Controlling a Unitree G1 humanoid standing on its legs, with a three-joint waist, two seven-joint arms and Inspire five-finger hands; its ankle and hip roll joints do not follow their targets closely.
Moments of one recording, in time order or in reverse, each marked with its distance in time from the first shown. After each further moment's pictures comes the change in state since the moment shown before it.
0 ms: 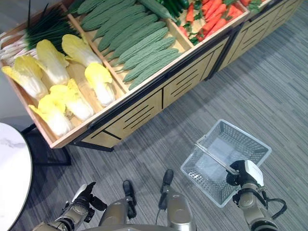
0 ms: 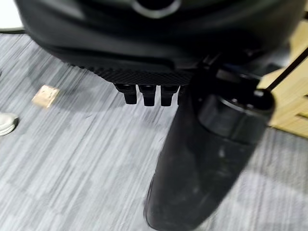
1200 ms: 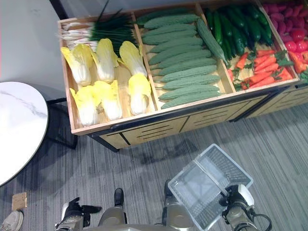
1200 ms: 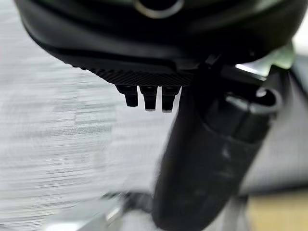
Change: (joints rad) left arm 0.034 -0.044 0.453 0.021 -0.338 -0.060 0.246; right arm -0.123 0.178 0.007 0.531 0.068 -0.022 -0.028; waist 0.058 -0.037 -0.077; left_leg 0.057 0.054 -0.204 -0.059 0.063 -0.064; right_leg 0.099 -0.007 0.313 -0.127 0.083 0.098
